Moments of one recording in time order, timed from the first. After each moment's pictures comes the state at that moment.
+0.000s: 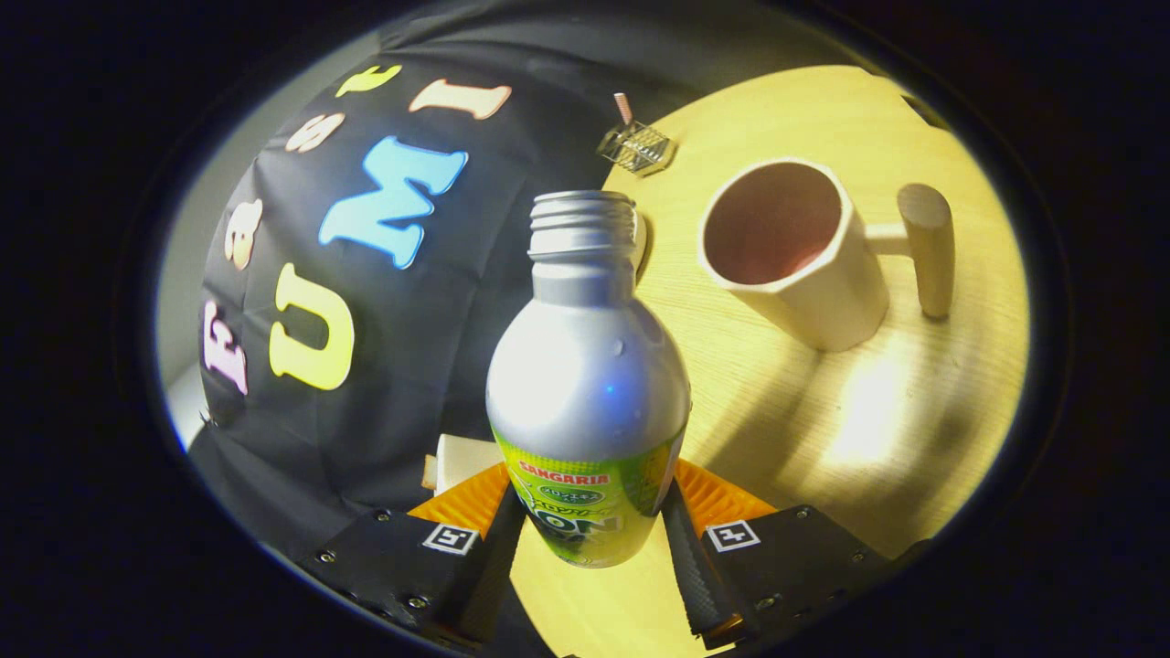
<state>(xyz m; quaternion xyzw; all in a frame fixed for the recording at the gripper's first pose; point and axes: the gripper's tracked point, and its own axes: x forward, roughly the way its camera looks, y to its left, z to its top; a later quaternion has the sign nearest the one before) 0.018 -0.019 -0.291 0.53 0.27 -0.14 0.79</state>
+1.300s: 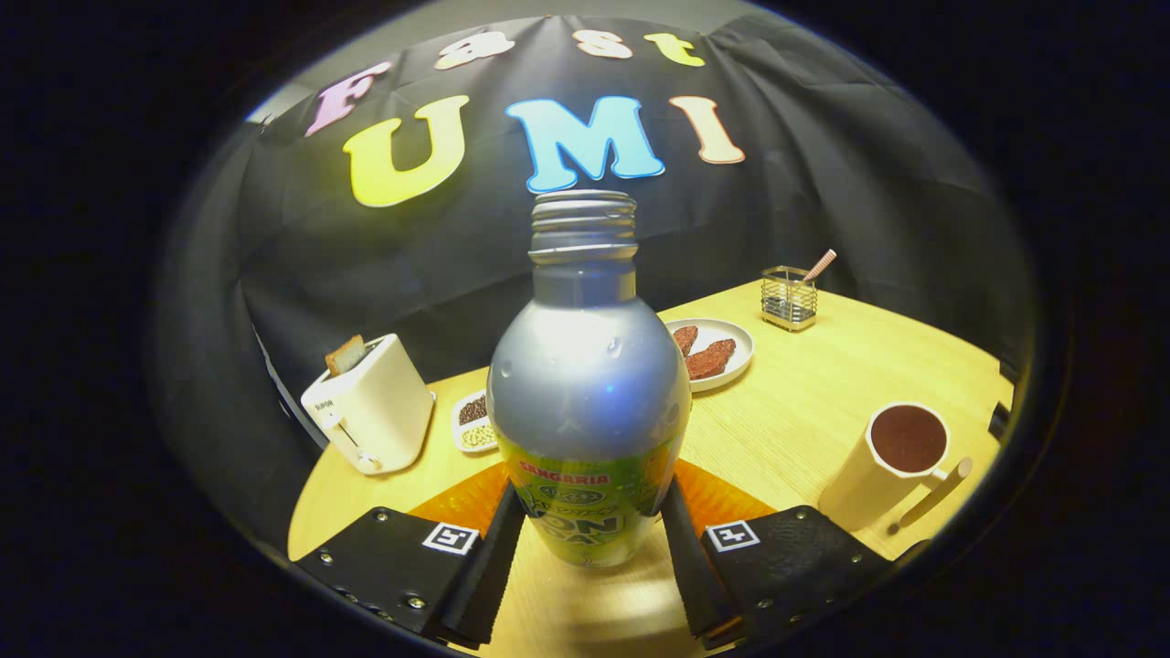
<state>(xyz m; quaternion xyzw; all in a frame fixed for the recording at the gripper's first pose) 0.090 0.014 -0.283 0.12 0.27 -0.12 0.95</state>
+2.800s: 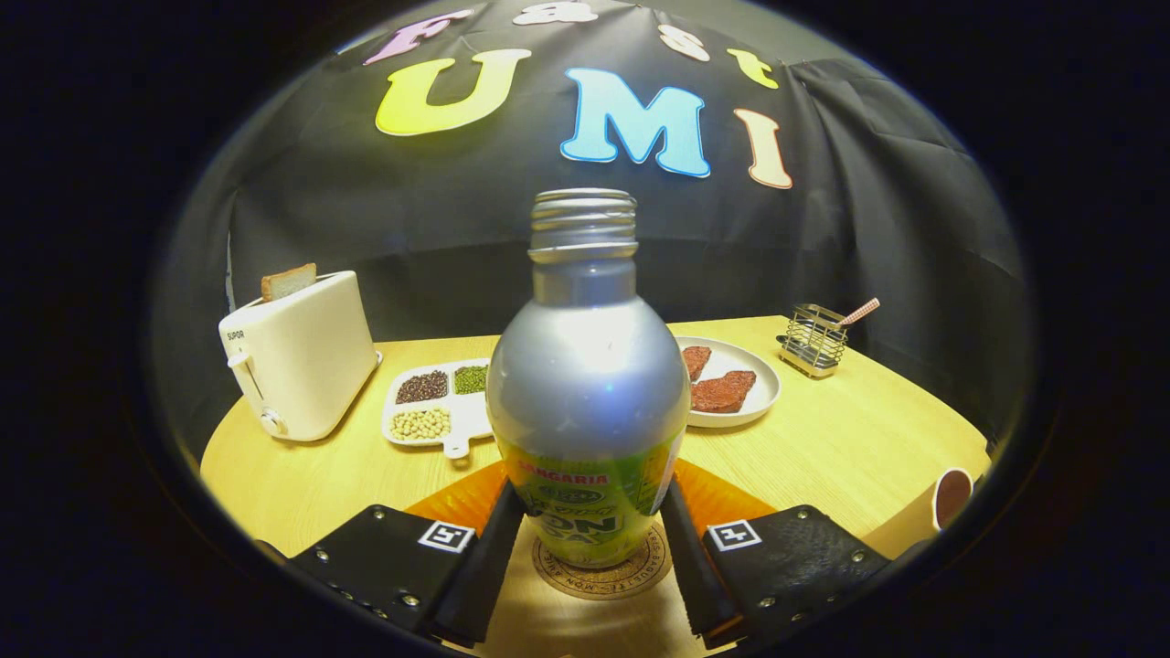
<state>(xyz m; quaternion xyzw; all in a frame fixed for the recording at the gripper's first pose) 0.164 -0.004 -0.343 0.02 0.28 -0.14 0.95</state>
